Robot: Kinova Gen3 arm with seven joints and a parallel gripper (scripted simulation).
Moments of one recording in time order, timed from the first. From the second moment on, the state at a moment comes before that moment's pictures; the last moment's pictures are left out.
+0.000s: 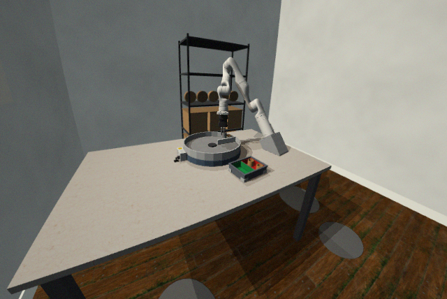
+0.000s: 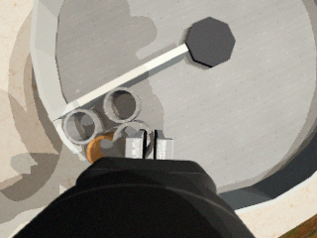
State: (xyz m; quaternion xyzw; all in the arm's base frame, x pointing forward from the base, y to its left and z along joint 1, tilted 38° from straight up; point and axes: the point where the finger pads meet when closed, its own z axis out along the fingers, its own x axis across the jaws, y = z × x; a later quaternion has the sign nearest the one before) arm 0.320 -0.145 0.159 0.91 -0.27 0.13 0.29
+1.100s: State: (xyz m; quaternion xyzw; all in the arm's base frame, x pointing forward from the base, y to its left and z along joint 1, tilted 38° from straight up) arm 0.320 -0.140 0.166 0.91 -0.27 0.13 0.29
